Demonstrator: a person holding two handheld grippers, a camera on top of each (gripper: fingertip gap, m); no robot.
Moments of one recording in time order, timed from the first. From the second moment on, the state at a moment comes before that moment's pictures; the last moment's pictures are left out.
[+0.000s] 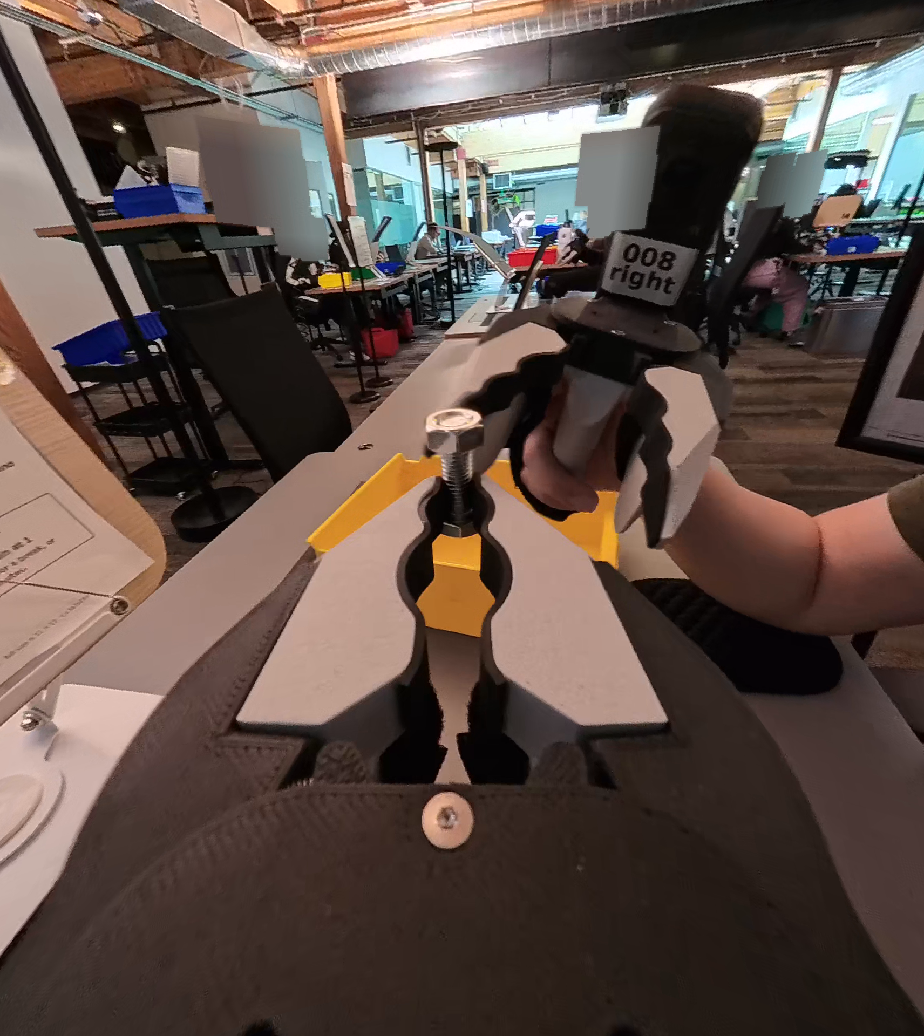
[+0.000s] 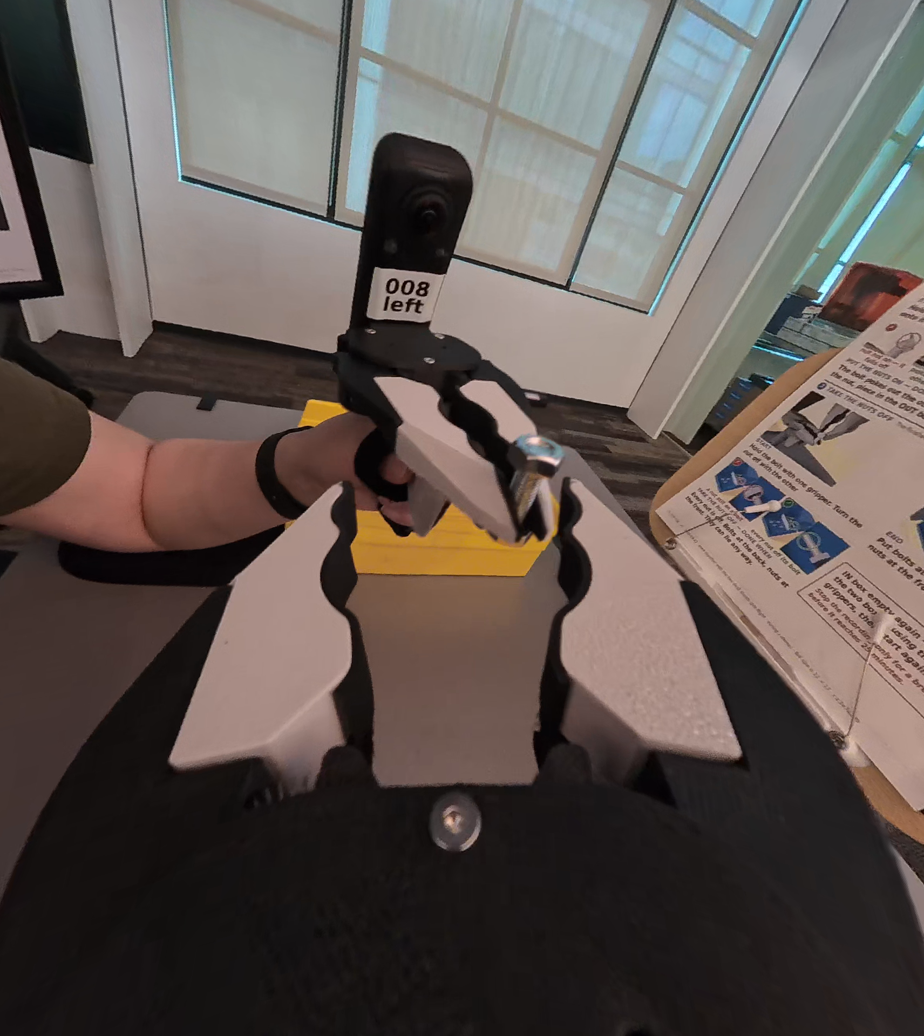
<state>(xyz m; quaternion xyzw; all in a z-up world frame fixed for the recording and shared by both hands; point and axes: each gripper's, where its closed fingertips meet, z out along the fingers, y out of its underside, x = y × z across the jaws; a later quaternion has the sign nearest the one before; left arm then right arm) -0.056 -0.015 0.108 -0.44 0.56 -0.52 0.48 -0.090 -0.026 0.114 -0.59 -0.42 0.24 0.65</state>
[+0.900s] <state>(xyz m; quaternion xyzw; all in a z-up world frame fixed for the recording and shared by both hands) -0.057 -0.023 0.113 -0.42 0.56 -0.53 0.48 -0.096 -0.031 0.112 -0.59 -0.44 0.22 0.64</state>
